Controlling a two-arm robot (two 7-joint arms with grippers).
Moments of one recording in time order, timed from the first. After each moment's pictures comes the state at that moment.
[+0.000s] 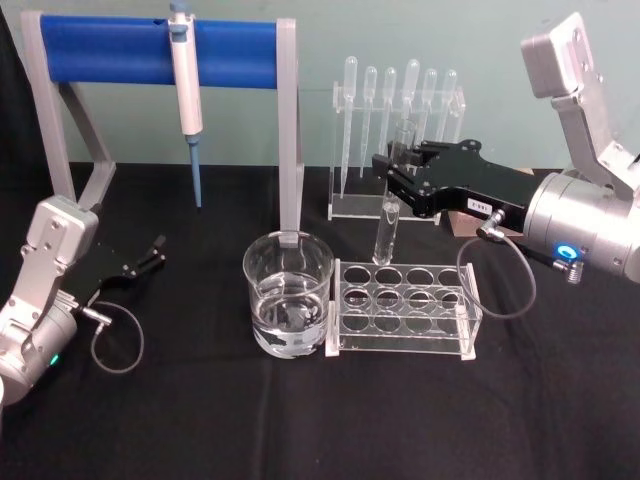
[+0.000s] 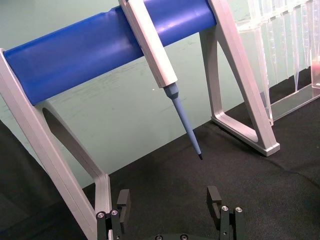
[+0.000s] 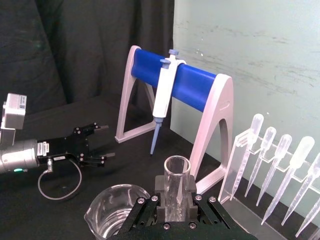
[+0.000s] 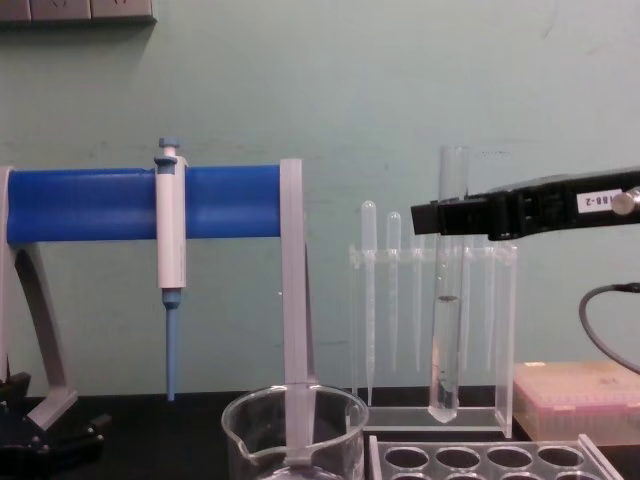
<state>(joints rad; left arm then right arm) -0.20 0.60 0.45 -1.41 -0.25 -0.12 0.03 0.41 0.56 -0.41 -1.77 0.53 0.41 0.42</state>
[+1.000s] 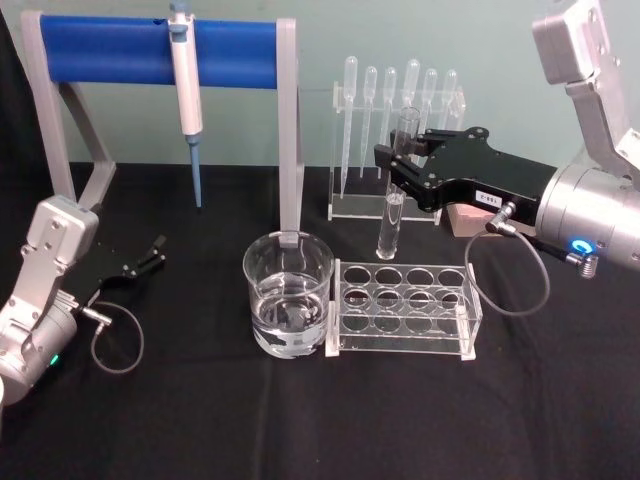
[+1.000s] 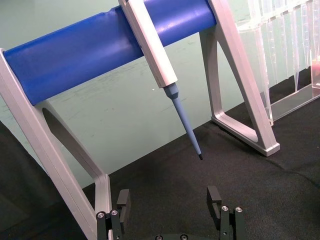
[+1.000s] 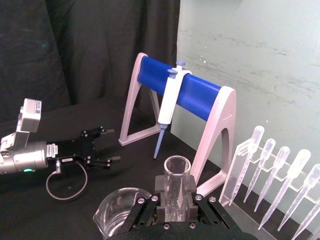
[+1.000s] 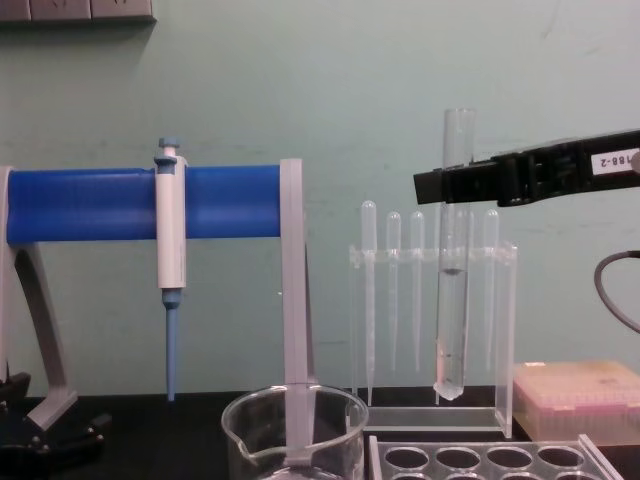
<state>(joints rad) -0.20 0.60 0.45 -1.41 -0.25 -0.12 0.03 0.41 0.63 -0.43 -1.85 0.58 0.42 0.38</state>
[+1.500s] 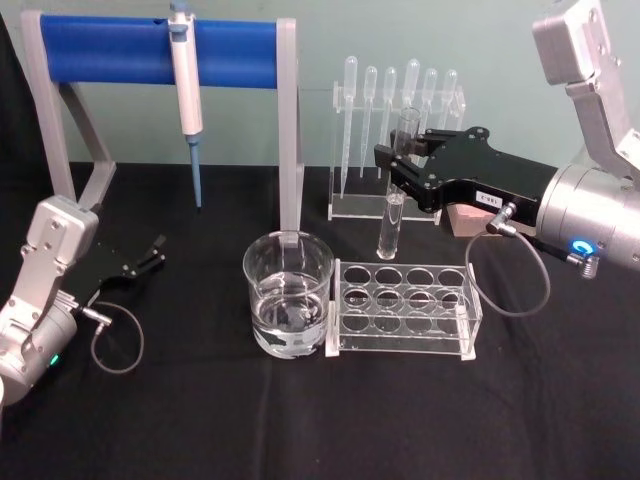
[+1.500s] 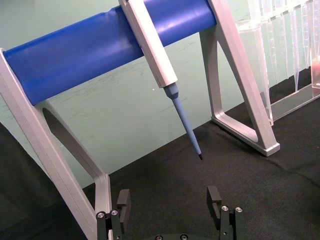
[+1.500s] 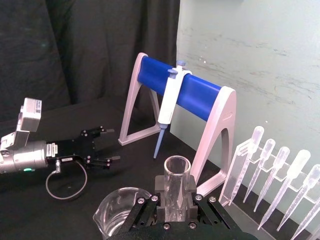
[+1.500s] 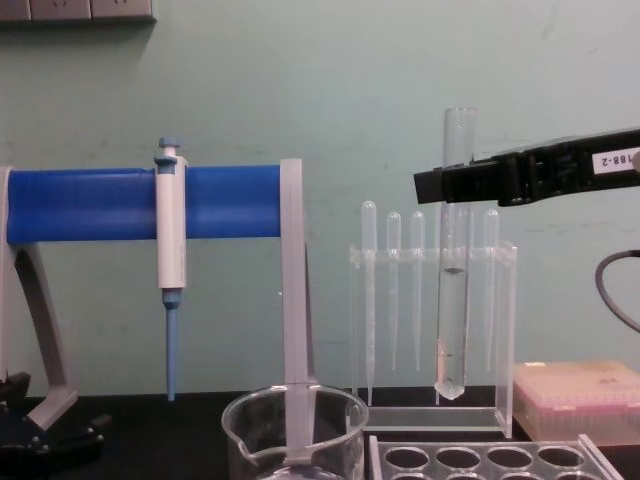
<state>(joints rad) -0.20 0.60 0.45 -1.41 -0.25 -0.12 0.03 0.41 0.63 -0.43 -1.85 0.58 0.42 0.38</state>
